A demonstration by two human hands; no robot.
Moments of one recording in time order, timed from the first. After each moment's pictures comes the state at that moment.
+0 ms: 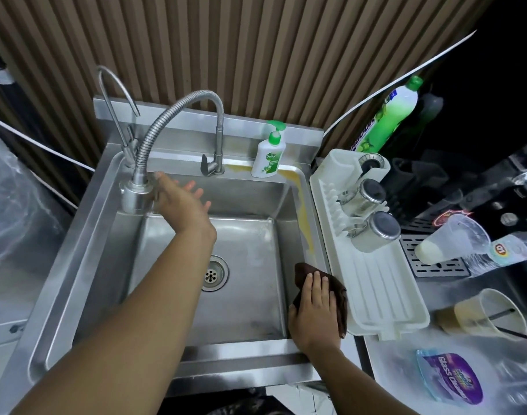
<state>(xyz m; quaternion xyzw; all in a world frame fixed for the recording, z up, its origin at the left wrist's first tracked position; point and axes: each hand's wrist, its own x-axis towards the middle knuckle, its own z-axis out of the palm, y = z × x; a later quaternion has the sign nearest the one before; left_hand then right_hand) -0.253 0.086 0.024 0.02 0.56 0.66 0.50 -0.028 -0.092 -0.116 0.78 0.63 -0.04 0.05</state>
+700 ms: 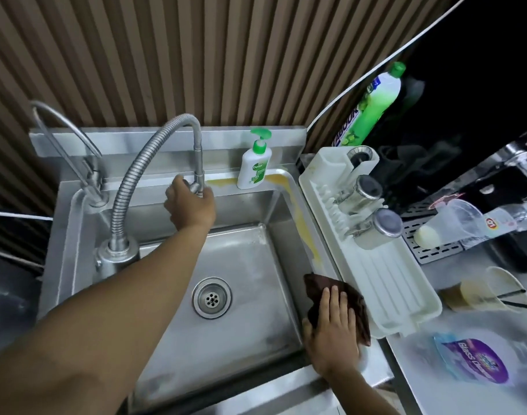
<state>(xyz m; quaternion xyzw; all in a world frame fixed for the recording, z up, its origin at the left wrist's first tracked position) -0.256 0.208 -0.048 0.46 0.72 0.37 0.35 -0.048 -0.090 -0.135 0.84 0.54 0.00 0.02</state>
